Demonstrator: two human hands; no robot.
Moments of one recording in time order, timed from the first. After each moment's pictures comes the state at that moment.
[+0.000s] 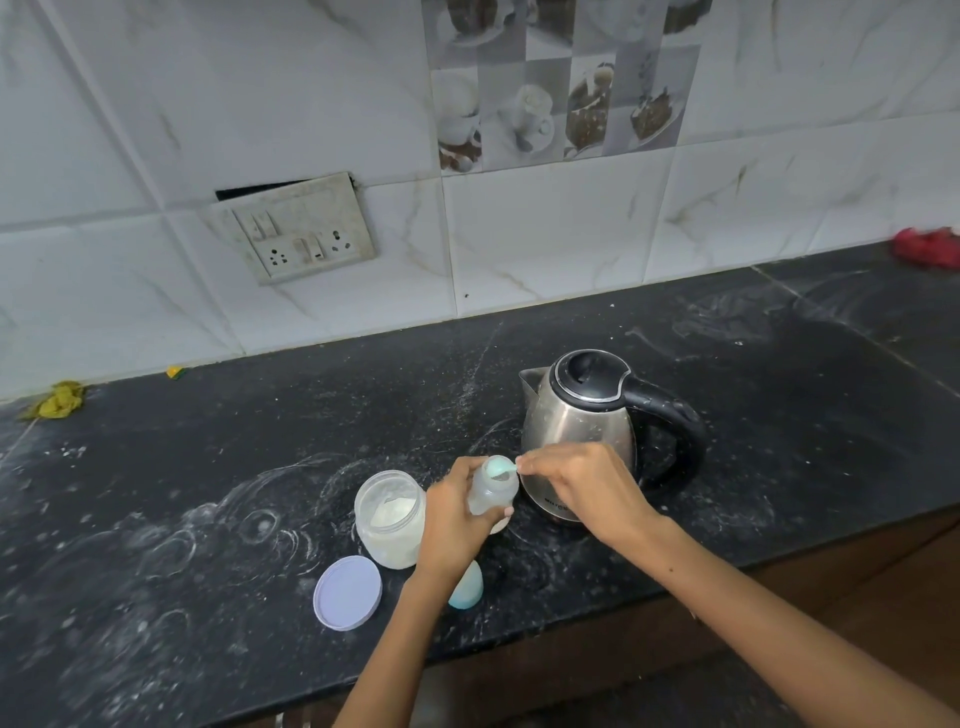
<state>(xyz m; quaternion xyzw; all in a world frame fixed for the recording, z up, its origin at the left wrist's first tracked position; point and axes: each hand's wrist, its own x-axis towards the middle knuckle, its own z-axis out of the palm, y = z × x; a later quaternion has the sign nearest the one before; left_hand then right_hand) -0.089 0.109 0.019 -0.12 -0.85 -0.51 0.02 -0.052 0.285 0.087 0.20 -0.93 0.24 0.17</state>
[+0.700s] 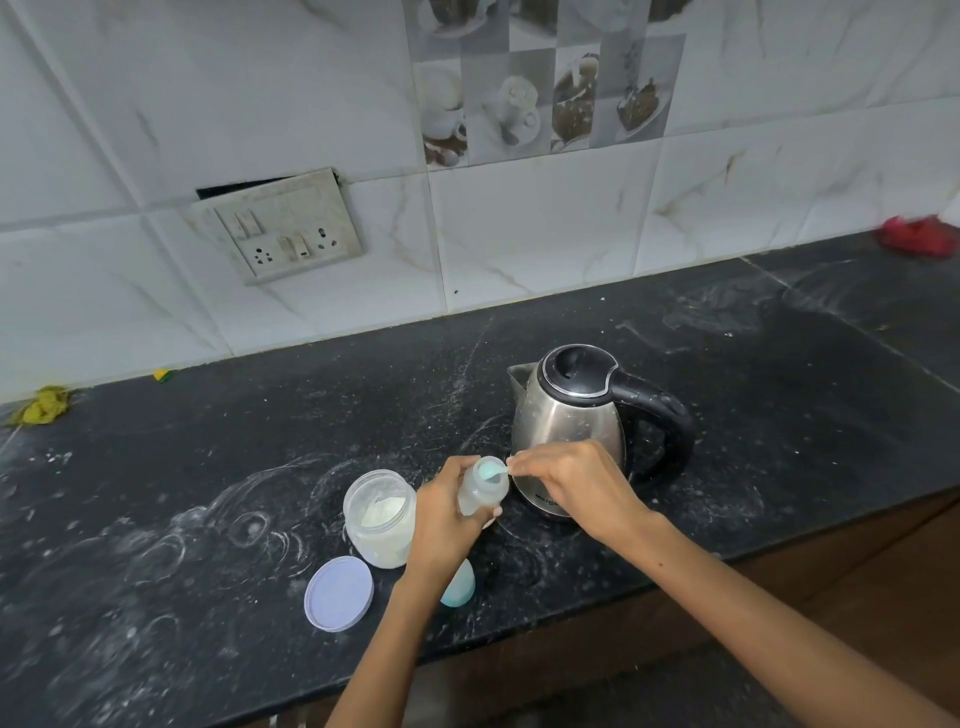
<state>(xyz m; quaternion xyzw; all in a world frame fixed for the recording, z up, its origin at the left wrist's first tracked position) -0.092 0.109 0.012 -0.14 -0.87 -0.48 0.04 -0.050 0.289 0.082 0.21 -0.93 0.25 0.16</state>
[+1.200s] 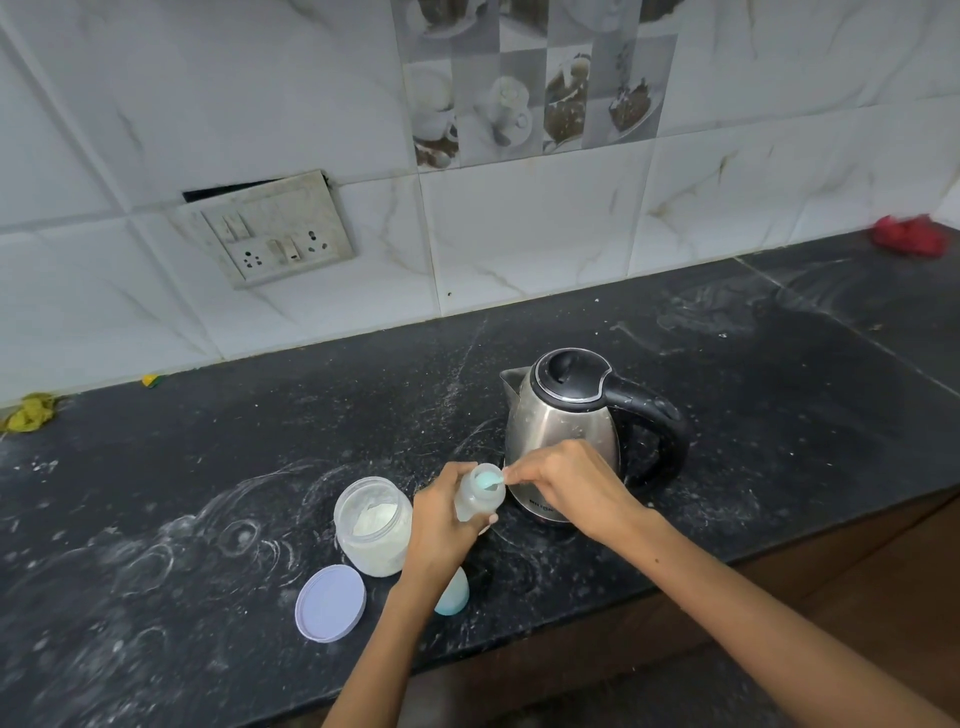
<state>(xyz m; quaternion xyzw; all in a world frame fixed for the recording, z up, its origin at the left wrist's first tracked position) -0.096 0.114 0.008 -0.14 -0.87 -0.47 0.03 -0.060 0.294 0.079 0.19 -0.94 0.25 0.11</state>
